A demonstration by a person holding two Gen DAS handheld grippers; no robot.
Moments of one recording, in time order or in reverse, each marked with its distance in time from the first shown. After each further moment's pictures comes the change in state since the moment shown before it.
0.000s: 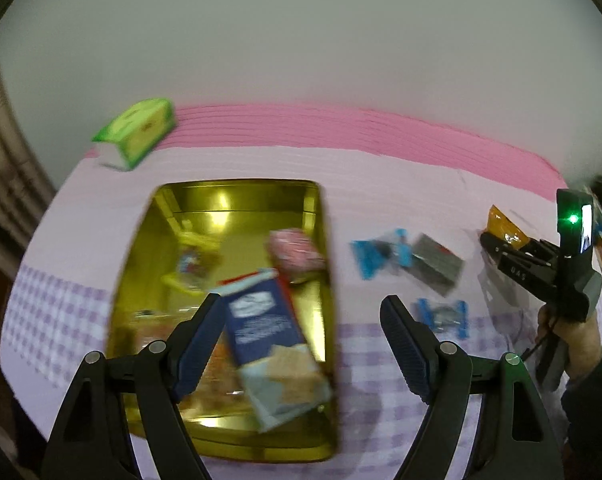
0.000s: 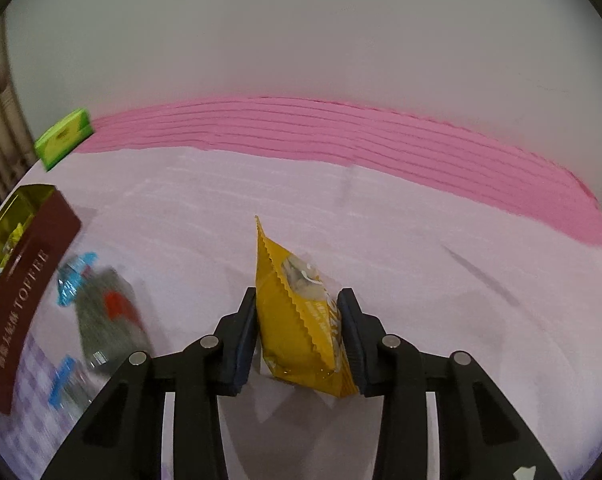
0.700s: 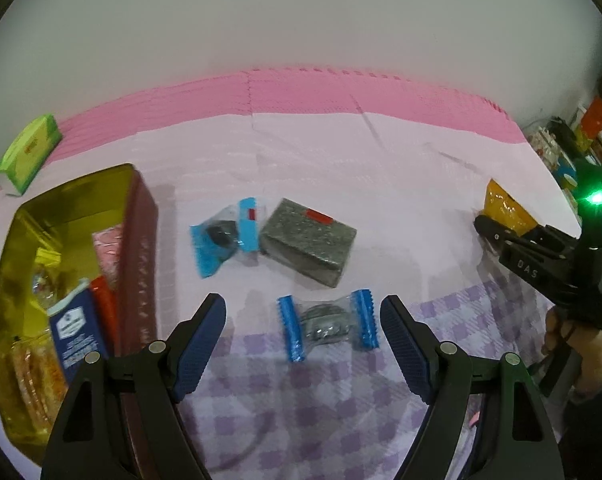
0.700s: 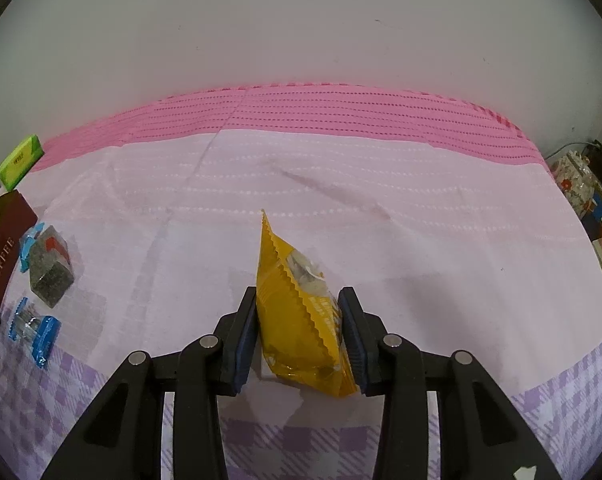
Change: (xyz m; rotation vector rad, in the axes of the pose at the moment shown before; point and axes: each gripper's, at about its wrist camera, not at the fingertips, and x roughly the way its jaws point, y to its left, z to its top) left arm 0.068 -0.105 -0.006 0.164 0.072 -0.145; right arm -0.034 -0.056 -0.043 0.131 0.012 -0.115
